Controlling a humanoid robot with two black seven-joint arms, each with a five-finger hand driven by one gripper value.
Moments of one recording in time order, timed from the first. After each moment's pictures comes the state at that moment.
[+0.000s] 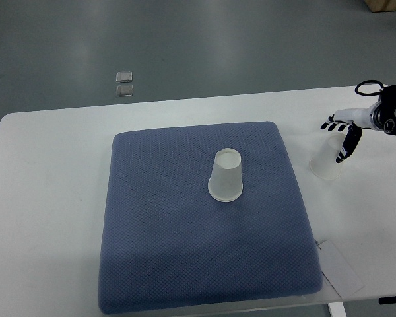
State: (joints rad) left arm -0.02 0.00 -0.07 -0.14 -0.04 0.06 -0.01; right arm 1.41 -0.54 -0.70 0.96 -0.58 0.09 -0.08
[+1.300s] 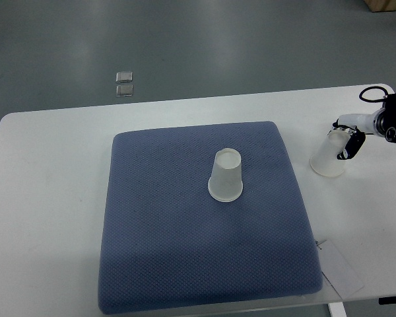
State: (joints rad) left arm -0.02 0.00 -0.07 -0.14 -0.04 0.06 -0.01; right arm 1.39 -0.56 -0.70 0.95 -0.58 0.06 -0.07
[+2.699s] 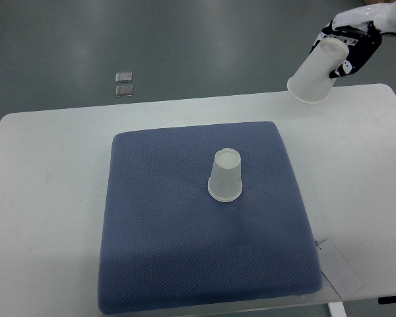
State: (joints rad) left arm -0.02 0.00 -0.07 -0.14 -0.04 0.06 -0.01; right arm 1.99 -0.77 -0.65 1.30 -0.59 0.32 -0.09
